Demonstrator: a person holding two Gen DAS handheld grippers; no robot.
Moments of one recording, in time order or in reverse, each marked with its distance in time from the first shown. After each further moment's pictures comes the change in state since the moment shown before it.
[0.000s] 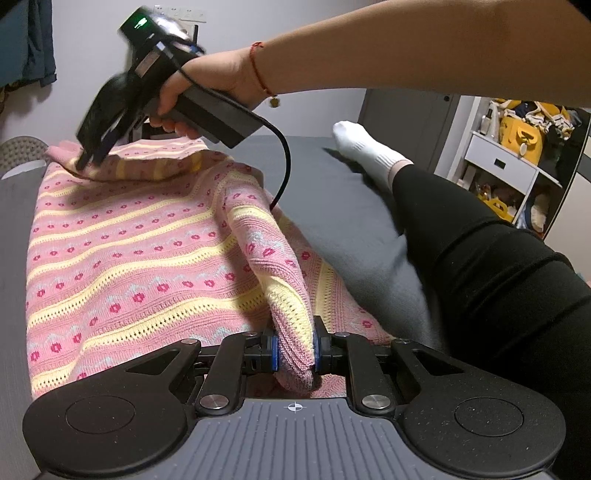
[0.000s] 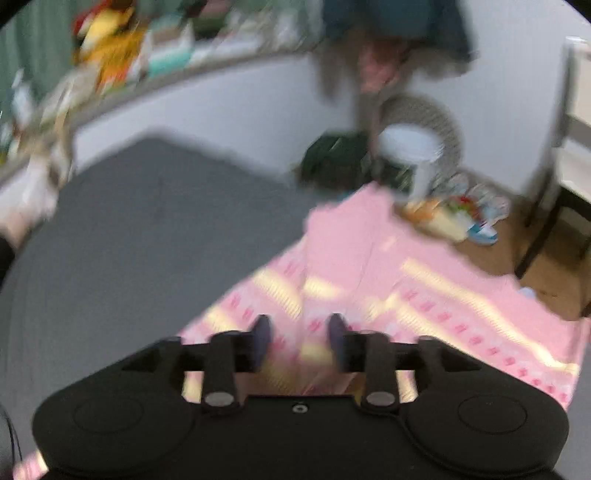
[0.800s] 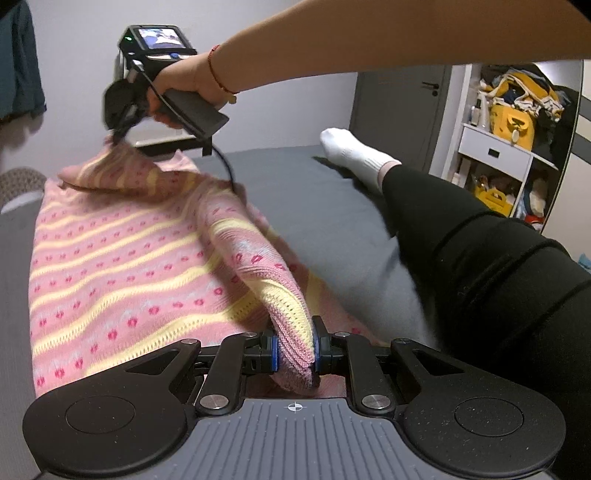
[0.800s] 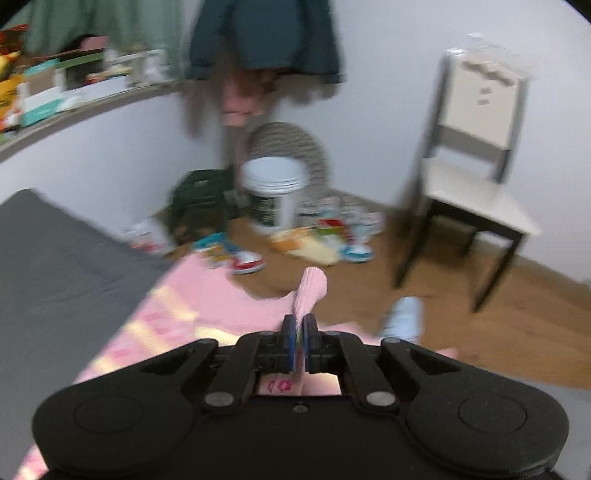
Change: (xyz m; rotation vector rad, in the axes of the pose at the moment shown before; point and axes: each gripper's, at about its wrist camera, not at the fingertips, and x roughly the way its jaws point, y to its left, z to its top) left arm -0.005 -0.019 0.005 0.099 -0.047 0.021; right arm -0.013 -0.054 0.039 0.091 -0.055 -0.416
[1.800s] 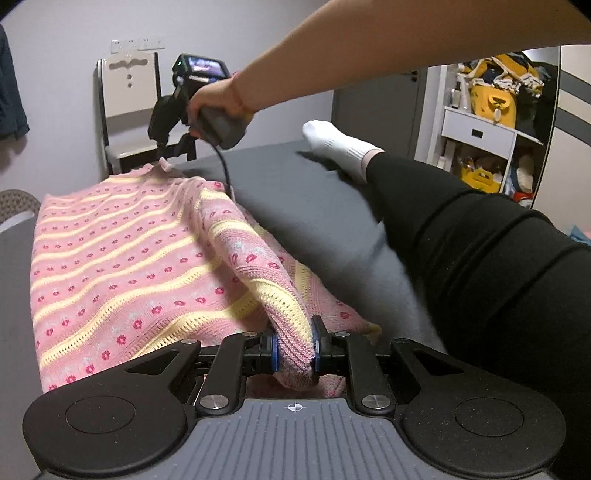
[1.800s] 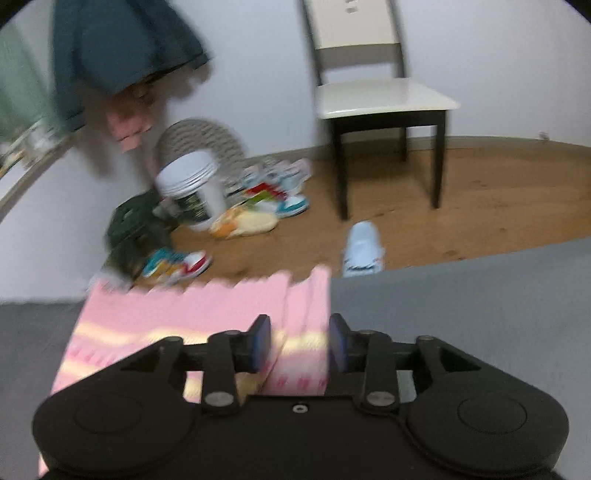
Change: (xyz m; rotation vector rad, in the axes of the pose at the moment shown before) left arm -0.028 0.009 -0.010 0.096 0.018 -0.022; right arm 0.006 -0.111 -0.055 0.422 0.132 0.043
